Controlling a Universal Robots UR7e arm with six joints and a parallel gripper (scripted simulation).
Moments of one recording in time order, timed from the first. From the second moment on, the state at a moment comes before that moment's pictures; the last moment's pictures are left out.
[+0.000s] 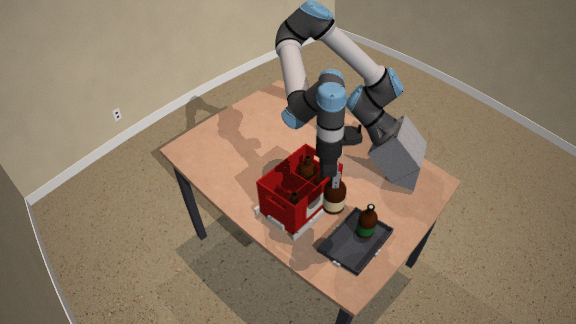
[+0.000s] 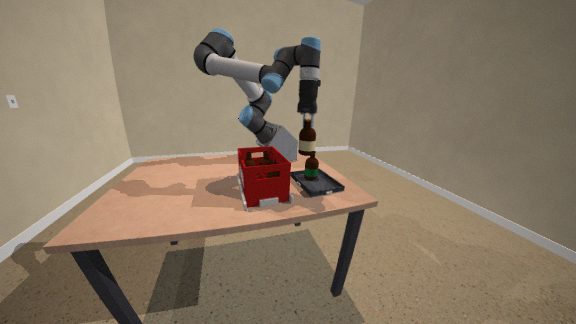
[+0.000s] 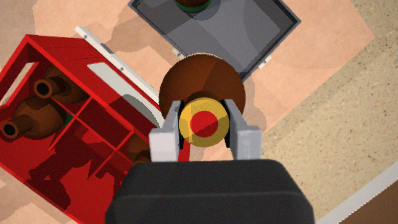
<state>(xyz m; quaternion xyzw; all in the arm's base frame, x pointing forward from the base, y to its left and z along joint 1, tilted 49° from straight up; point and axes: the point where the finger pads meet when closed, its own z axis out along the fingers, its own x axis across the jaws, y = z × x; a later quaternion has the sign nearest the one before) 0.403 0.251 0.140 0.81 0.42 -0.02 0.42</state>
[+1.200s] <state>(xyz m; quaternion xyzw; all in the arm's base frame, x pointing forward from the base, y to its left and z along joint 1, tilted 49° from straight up) 0.404 0.288 0.102 0.81 0.42 -0.02 0.42</state>
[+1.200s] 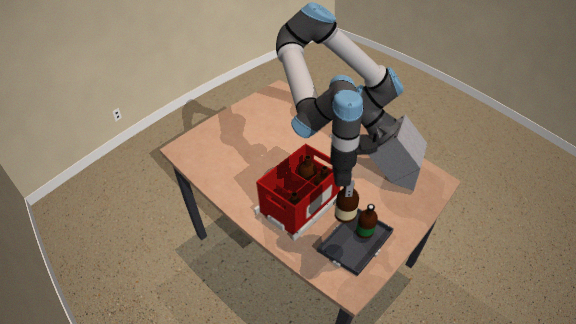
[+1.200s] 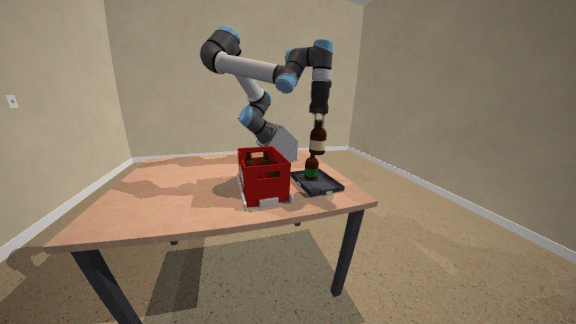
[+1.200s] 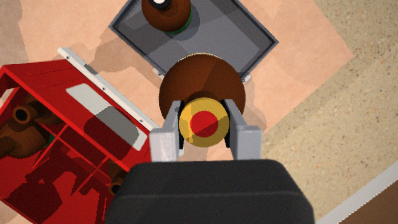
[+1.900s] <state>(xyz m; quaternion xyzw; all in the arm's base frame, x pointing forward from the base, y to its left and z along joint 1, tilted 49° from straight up) 0.404 0.311 0.078 0.81 0.42 -0.02 0.42</state>
